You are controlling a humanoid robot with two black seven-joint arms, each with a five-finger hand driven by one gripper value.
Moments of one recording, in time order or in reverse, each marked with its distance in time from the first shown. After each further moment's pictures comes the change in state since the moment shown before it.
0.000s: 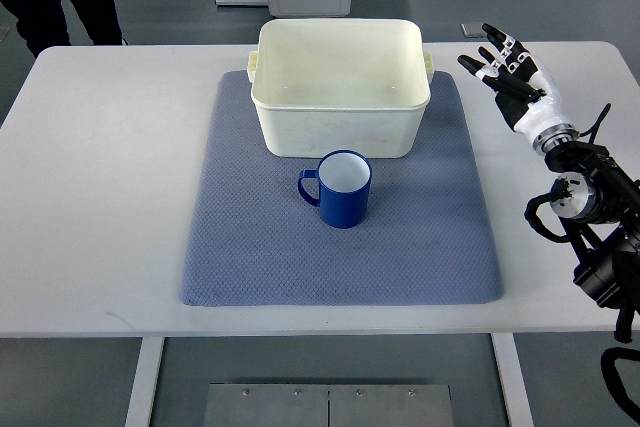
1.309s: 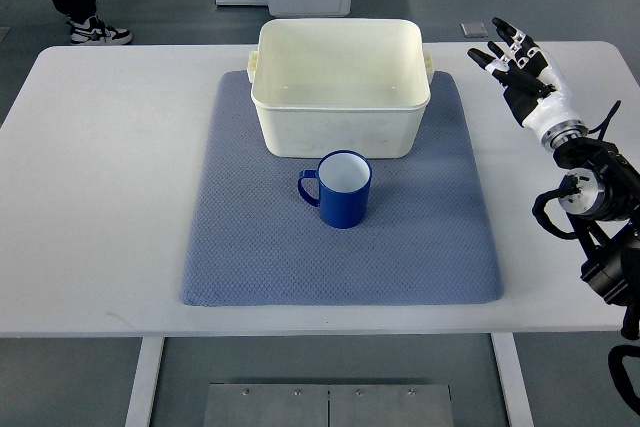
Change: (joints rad) left arm 0.004 0.000 -0.001 0.000 0.002 0.000 0.000; right arm 0.005 -0.029 -0.008 0.004 0.046 0.002 -0.001
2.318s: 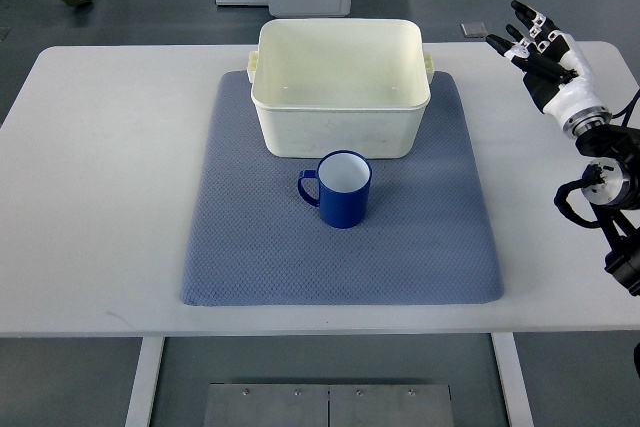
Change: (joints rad) left arm 0.000 0.000 0.000 0.000 0.000 0.000 -0.001; right arm 0.011 -0.078 -0.029 0.093 0.010 0.012 0.002
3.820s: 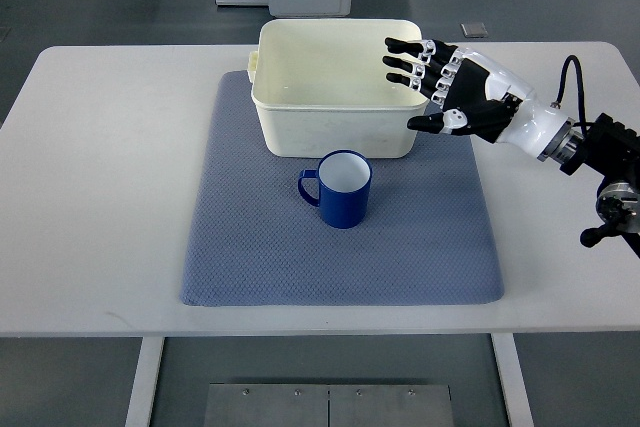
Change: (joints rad) left arm 0.000 0.000 -0.001 0.000 0.000 0.000 0.000; right arm -0.056 -0.230 -0.315 0.427 -0.012 0.341 0.016
